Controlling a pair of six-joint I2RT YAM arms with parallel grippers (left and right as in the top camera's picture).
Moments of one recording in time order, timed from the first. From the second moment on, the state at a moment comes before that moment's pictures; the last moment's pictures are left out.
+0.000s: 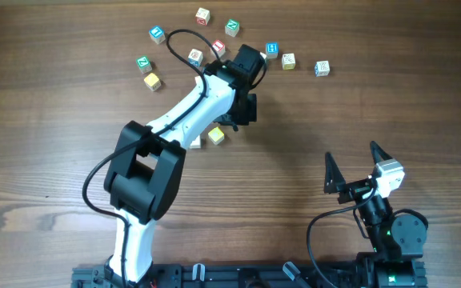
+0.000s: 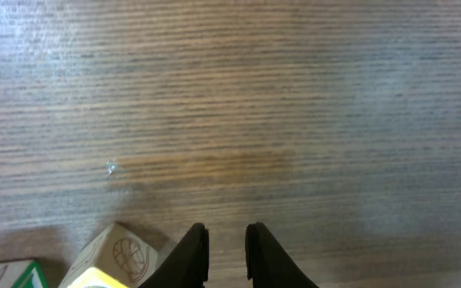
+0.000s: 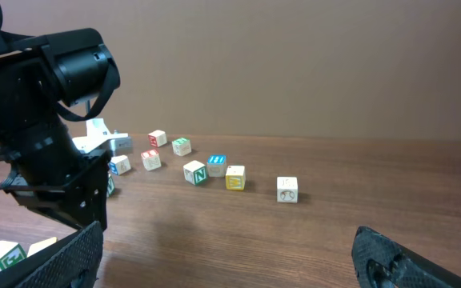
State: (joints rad) left arm -0.56 2.14 1.66 -0.92 0.02 -0.52; right arm 0.00 0.02 0.01 0.02 -0.26 0.08
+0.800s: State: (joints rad) left arm -0.56 2.14 1.66 -0.91 0.00 -0.52; right arm 0.00 0.02 0.01 0.02 -0.26 0.08
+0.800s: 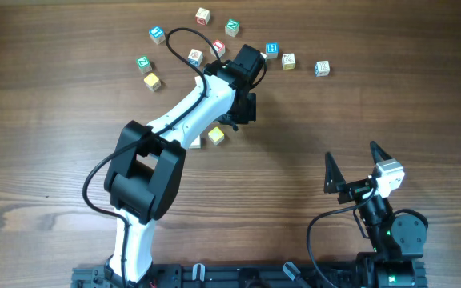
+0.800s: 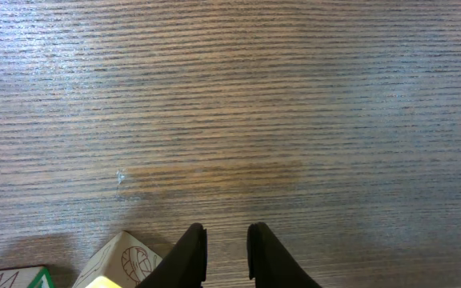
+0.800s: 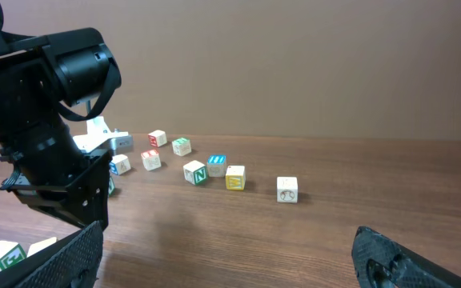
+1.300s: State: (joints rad) left arm -0.56 2.14 1.66 -0.89 -0.03 -0.52; right arm 0.00 0.02 0.01 0.02 -0.26 0.08
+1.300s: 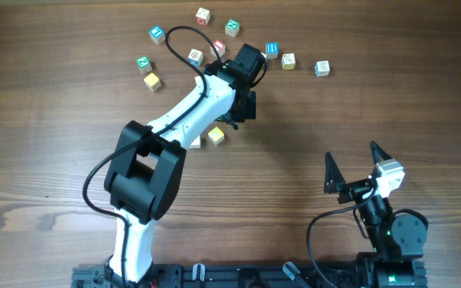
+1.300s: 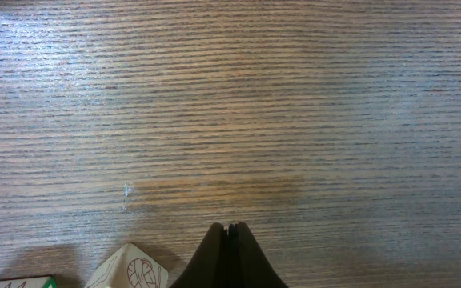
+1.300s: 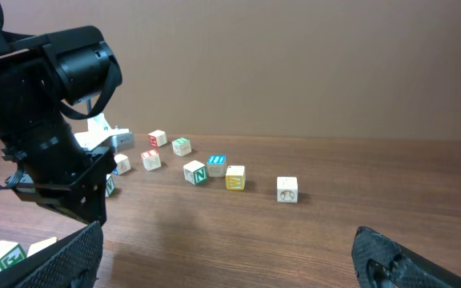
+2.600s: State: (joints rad) left arm -0.56 2.20 1.66 -0.96 -0.06 -0.52; right arm 0.00 0.02 0.01 0.02 -0.26 0.08
